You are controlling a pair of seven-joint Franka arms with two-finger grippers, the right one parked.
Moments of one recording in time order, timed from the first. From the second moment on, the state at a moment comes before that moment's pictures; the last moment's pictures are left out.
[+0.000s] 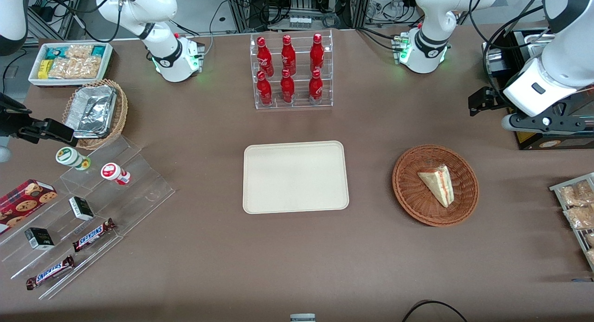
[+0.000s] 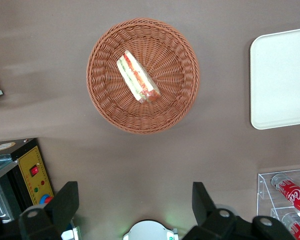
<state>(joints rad) -0.07 -0.01 -0.07 -1.62 0.02 1.46 -0.02</state>
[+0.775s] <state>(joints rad) -0.07 0.00 -0.07 -1.79 0.01 1.60 -0.02</state>
